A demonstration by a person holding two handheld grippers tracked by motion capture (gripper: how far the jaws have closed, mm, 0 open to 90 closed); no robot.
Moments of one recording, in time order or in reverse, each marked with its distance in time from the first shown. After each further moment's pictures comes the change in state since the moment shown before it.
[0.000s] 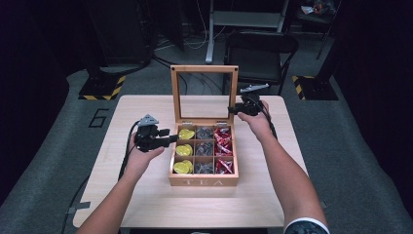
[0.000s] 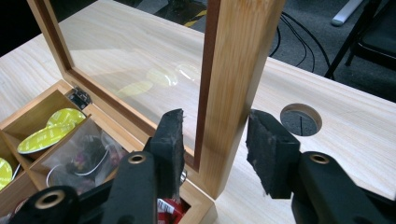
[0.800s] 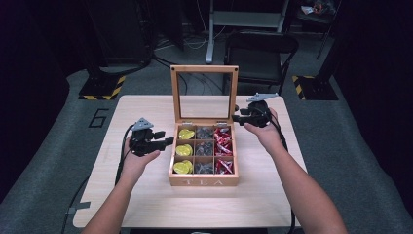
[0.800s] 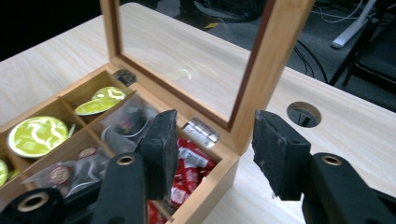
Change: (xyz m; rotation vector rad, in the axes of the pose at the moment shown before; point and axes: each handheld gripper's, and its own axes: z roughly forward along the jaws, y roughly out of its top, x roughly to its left) left arm 0.000 -0.011 -0.016 -0.015 0.027 -0.010; right arm 0.030 -0.023 -0.053 -0.054 0.017 -0.080
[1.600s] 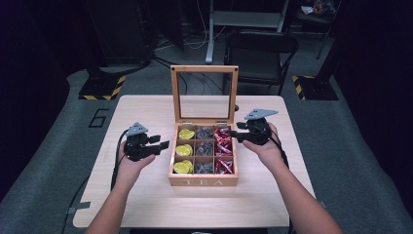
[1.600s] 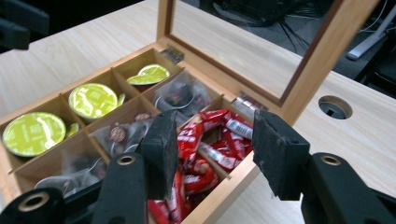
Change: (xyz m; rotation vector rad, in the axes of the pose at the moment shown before) left arm 0.003 -0.015 -0.012 -0.008 0.006 -0.022; right arm 0.044 -0.029 -0.024 -0.016 0.040 -0.079
